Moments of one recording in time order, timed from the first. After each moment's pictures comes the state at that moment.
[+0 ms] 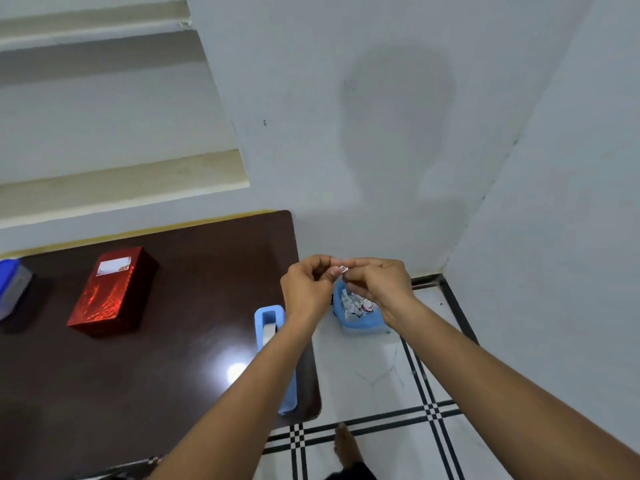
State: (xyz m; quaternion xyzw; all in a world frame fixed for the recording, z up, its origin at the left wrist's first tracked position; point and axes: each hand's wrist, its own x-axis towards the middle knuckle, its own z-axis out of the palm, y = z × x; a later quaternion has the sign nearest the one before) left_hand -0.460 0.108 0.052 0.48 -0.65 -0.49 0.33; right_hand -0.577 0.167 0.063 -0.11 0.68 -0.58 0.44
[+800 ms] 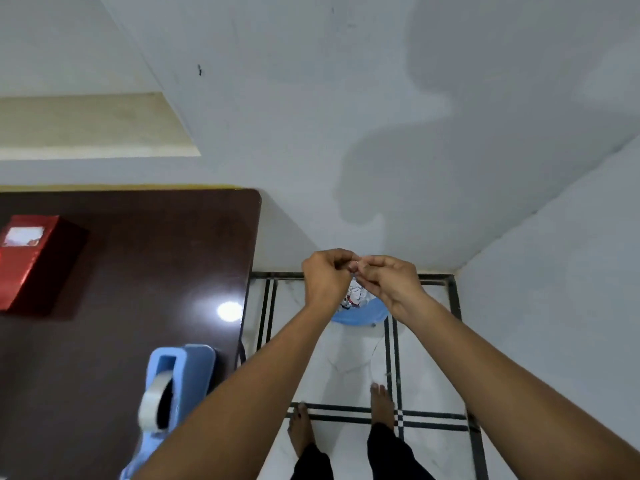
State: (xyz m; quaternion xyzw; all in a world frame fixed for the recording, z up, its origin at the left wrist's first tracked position) left_hand -0.683 0.003 -0.060 0.58 -0.60 -0.50 0.23; right_hand -0.806 0.051 -0.063 -0.06 0.63 -0.51 0.57
